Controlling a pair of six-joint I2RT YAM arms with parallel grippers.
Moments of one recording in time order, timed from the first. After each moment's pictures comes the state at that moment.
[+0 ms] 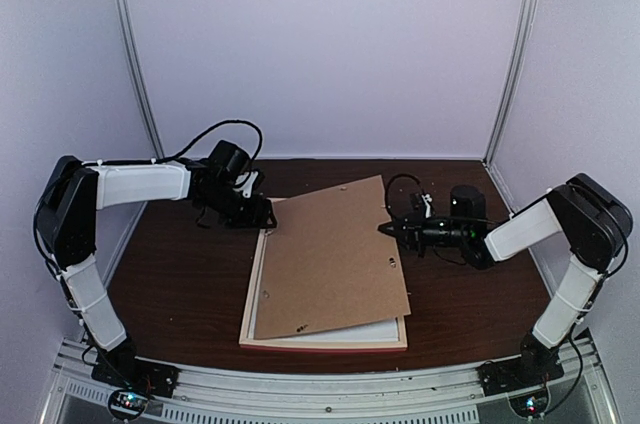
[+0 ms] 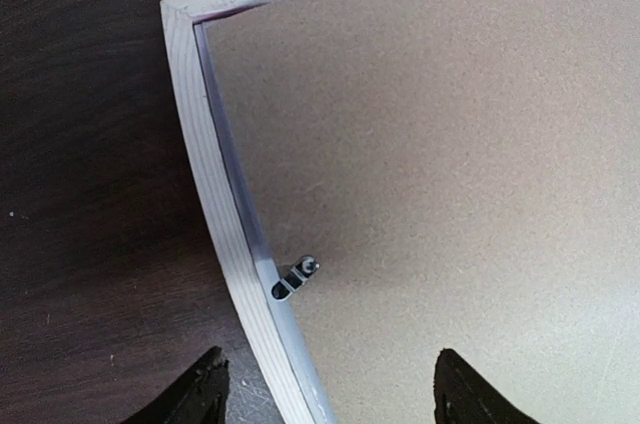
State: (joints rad) left arm -0.54 1.80 1.26 -0.47 0.20 -0.34; right arm 0.43 1.71 0.62 0.81 -0.76 1.31
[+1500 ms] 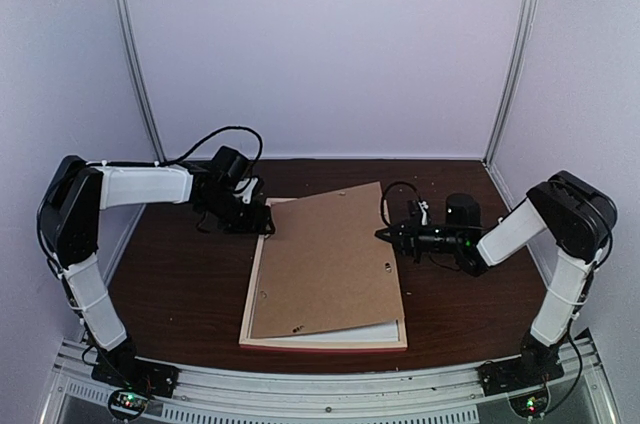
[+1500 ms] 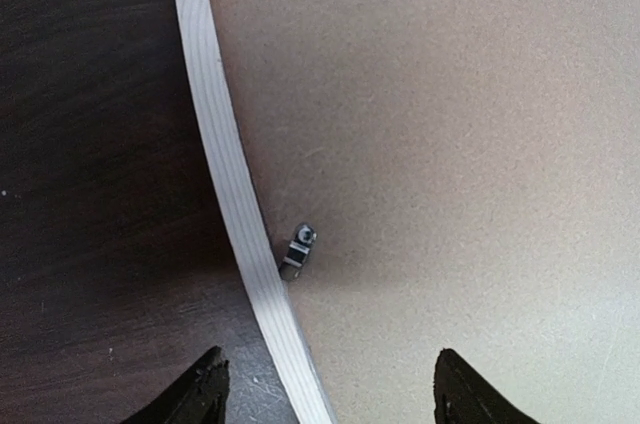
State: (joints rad) left arm -0.54 1.81 1.24 -0.47 0.18 -0.34; right arm 0.45 1.81 0.60 0.95 -0.74 1.34
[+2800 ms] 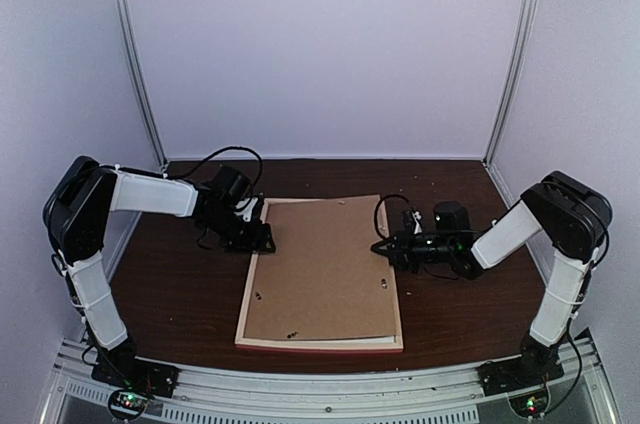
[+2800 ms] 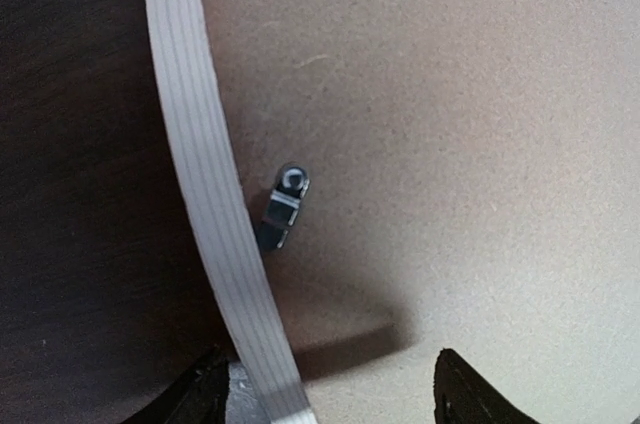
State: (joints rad) left arm -0.54 1.85 1.13 -0.38 0.24 -0.38; right arm 0.50 1.84 0.61 0.82 -0.64 1.19
